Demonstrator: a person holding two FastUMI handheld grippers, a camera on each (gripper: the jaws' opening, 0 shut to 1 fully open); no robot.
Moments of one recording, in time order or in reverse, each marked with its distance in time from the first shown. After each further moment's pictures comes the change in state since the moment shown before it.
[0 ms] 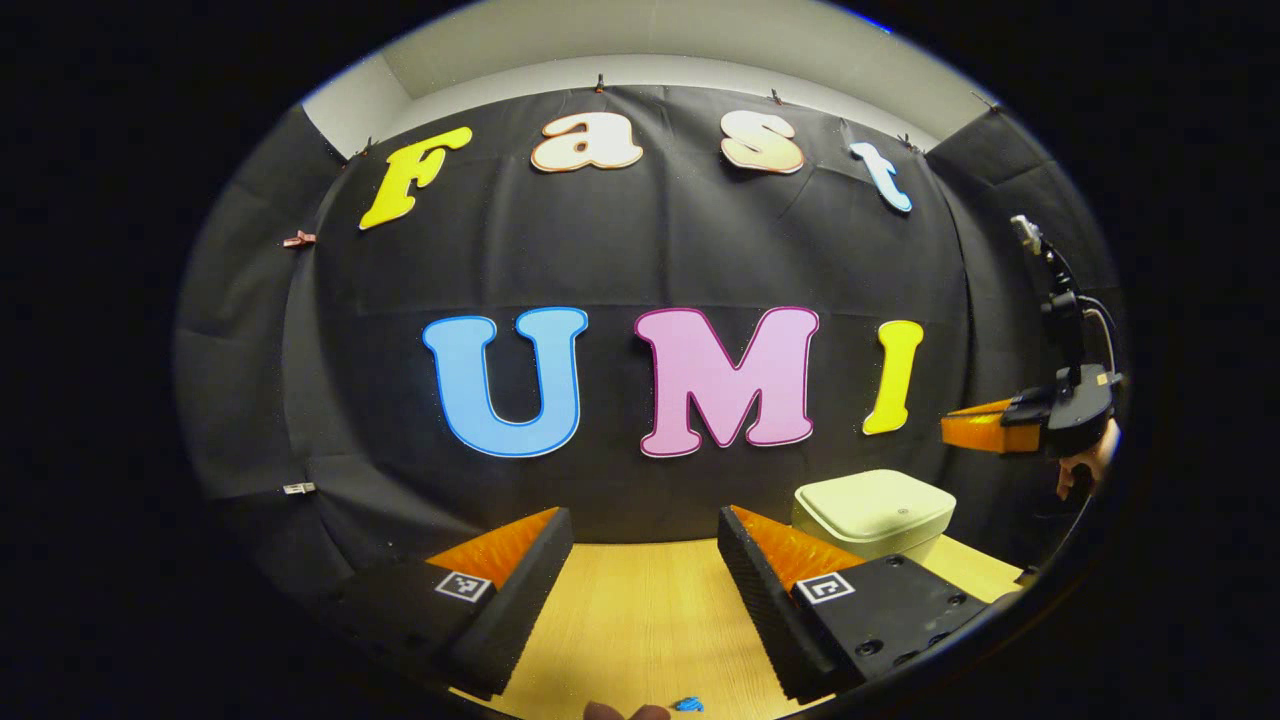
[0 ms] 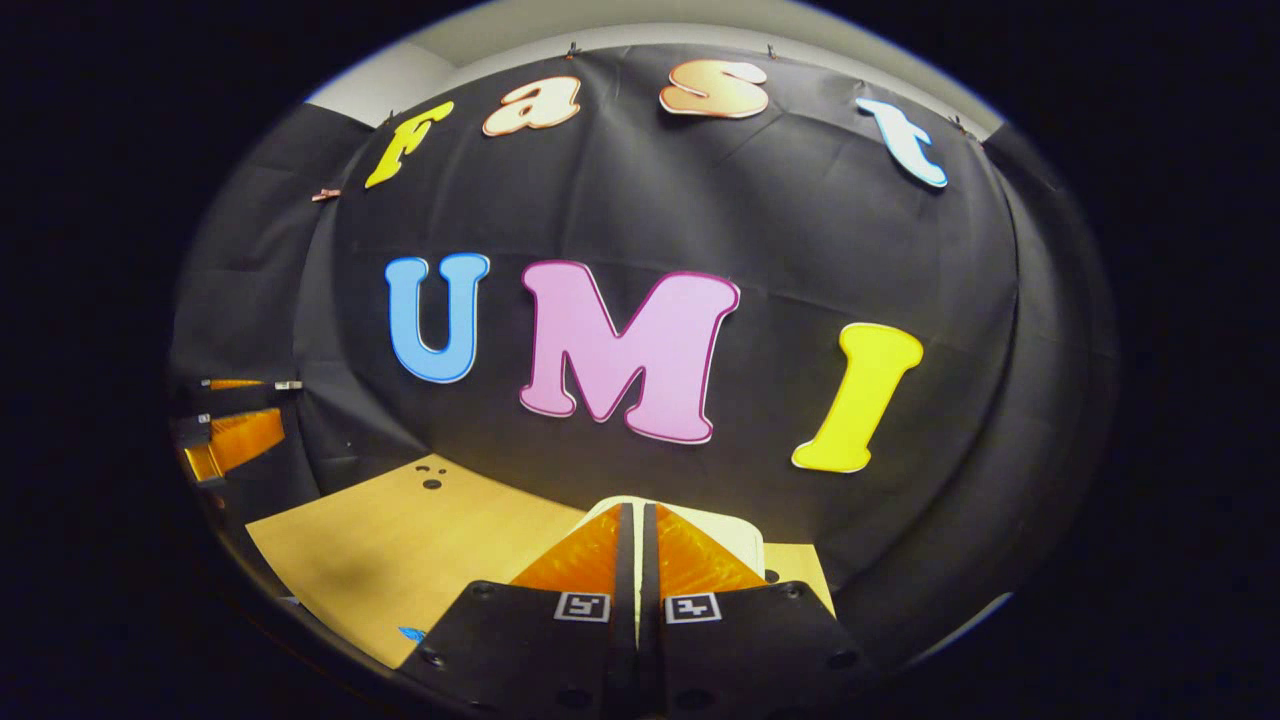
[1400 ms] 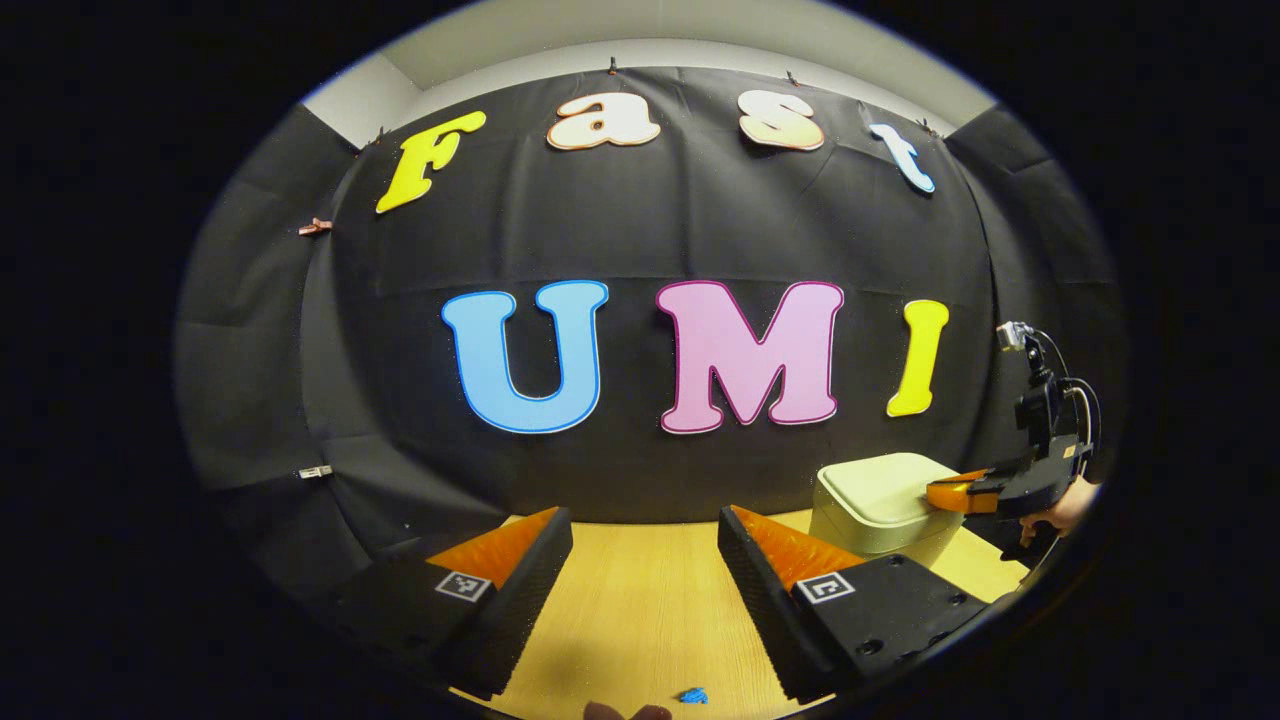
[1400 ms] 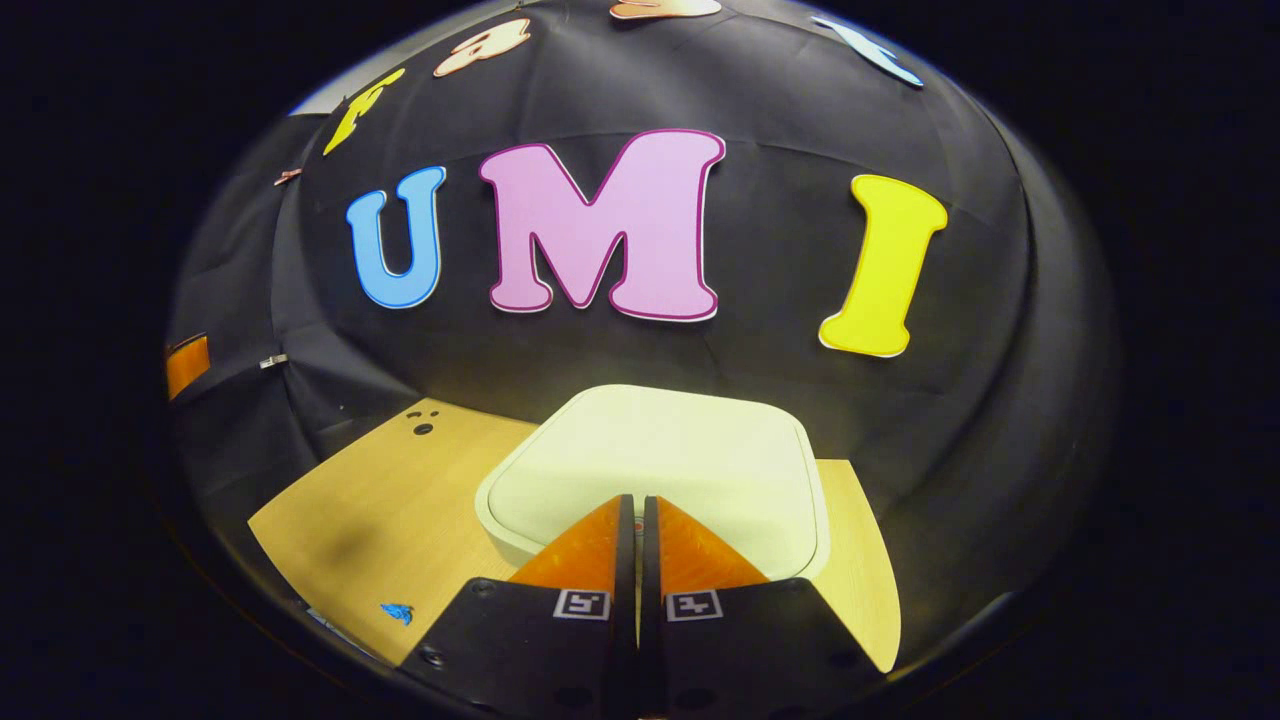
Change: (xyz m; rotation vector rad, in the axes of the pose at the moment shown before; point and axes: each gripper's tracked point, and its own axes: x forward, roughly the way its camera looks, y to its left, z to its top) left arm 0.004 0.006 -0.021 -0.005 0.061 0.066; right arm 0.054 -0.009 -0.113 0.108 0.221 0.028
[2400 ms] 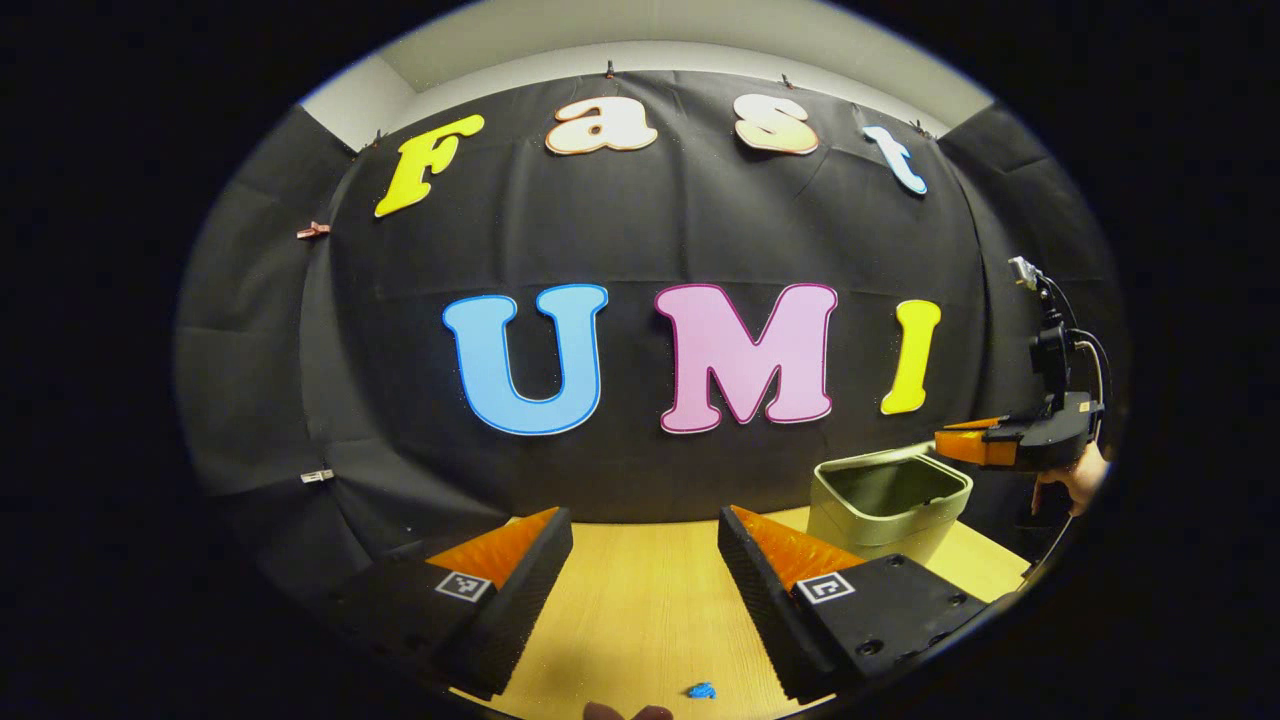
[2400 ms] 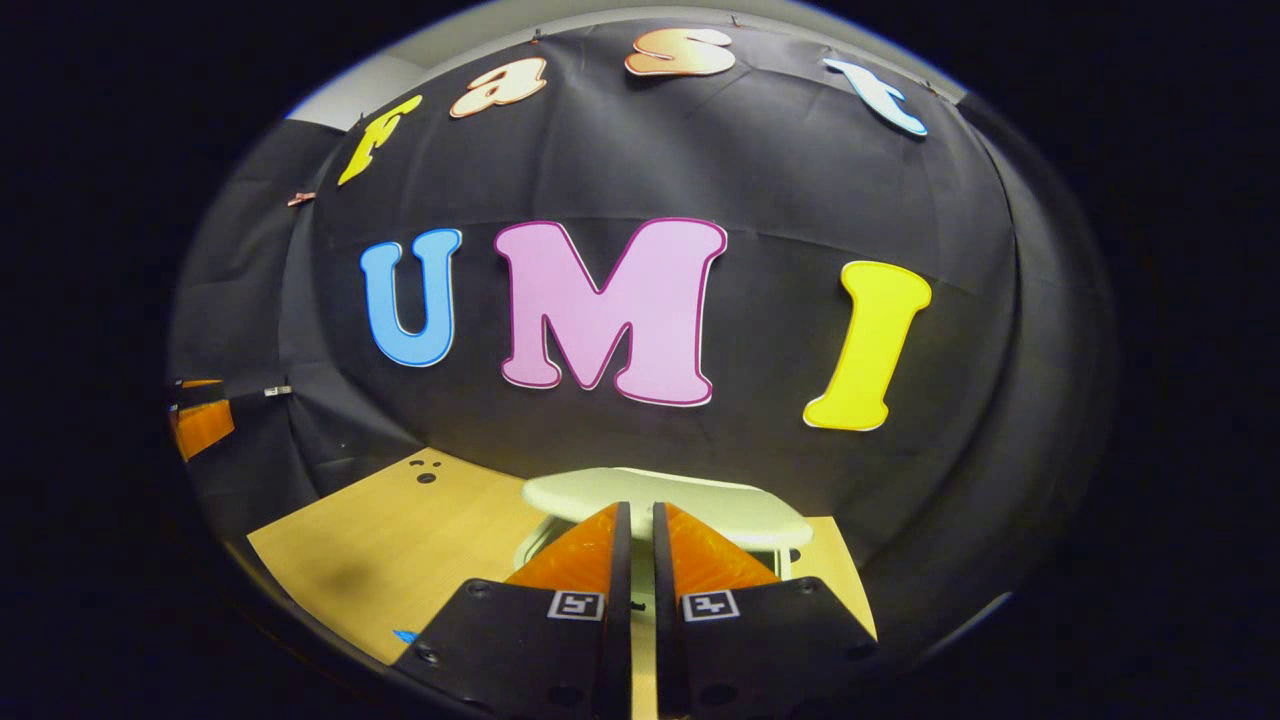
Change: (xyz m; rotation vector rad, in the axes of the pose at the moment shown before) left arm -0.013 0.006 -0.003 0.008 0.001 -0.023; right arm -0.039 0.010 0.066 -0.045 -0.203 -0.018
